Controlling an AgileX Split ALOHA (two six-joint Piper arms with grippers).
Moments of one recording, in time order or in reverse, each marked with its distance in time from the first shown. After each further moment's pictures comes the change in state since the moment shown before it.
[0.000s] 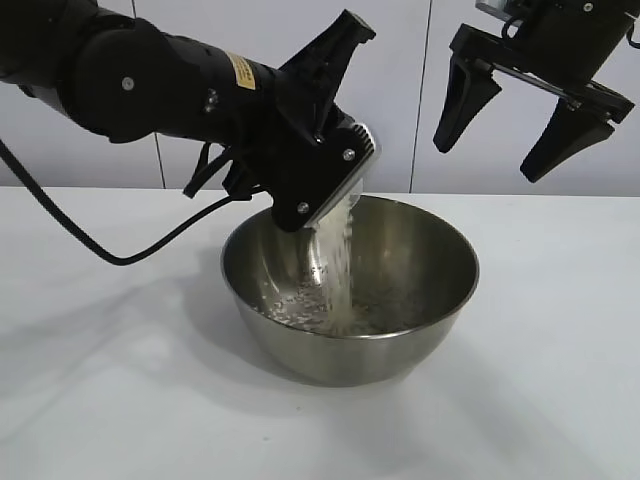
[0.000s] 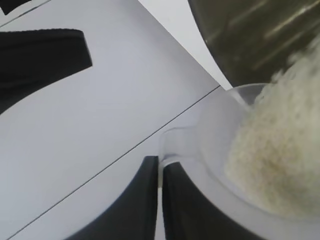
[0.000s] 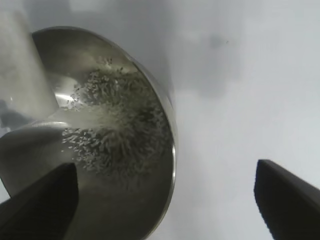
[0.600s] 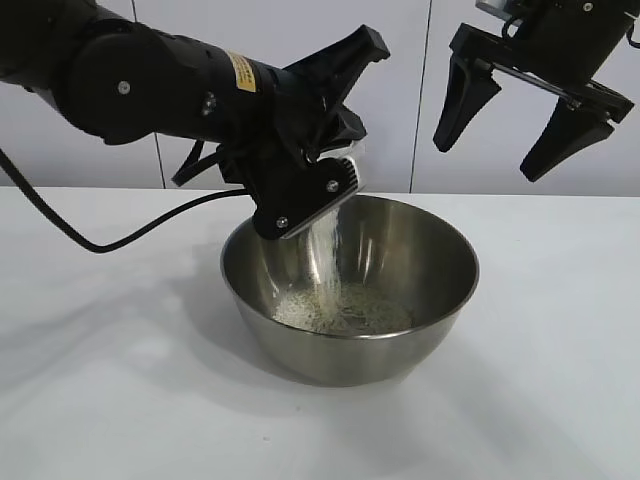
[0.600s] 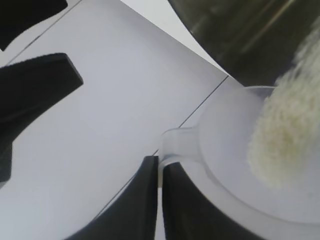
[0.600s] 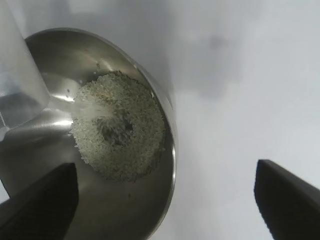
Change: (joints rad) left arm 0.000 0.000 0.000 0.115 -0.021 0.146; right arm 0.000 0.000 0.000 0.000 -0.007 -0.001
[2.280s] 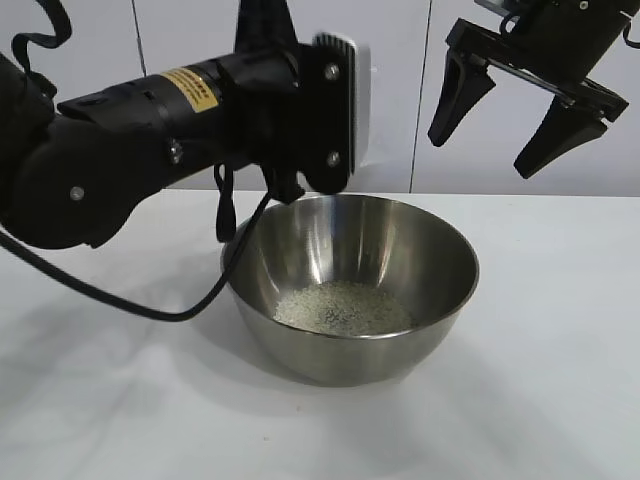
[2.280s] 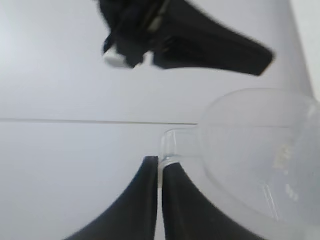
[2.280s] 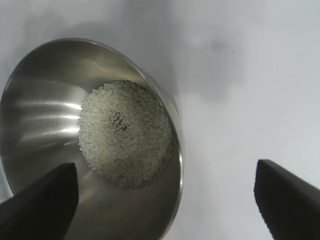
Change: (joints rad) left arm -0.060 -0.027 0.245 -0.381 -0.732 -0.676; right arm 0.000 0.000 0.000 0.023 -0.017 0.000
